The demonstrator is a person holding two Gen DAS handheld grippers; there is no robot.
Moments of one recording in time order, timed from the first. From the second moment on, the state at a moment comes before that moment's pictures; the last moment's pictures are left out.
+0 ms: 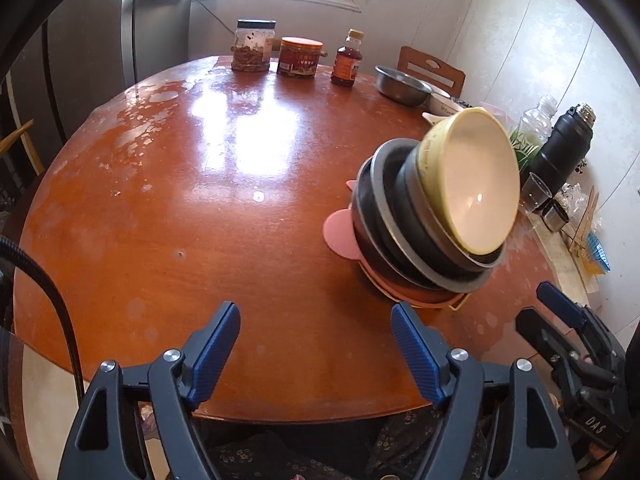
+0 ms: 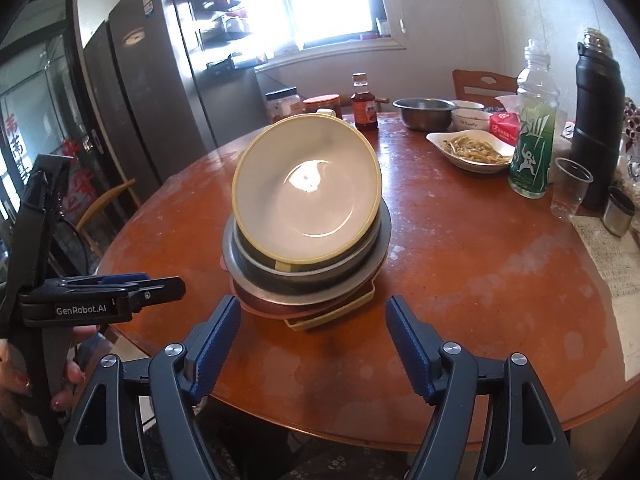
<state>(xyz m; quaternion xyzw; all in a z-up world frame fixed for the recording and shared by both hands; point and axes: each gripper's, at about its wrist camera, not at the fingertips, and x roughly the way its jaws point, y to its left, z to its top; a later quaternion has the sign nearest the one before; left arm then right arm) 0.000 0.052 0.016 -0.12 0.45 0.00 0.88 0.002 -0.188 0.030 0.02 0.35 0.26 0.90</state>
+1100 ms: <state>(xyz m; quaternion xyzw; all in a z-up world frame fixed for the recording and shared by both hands) -0.021 0.004 -0.009 -0.09 0.45 0.04 0.89 -0.021 -0.207 -0.001 0.04 0.34 0.22 0.92</state>
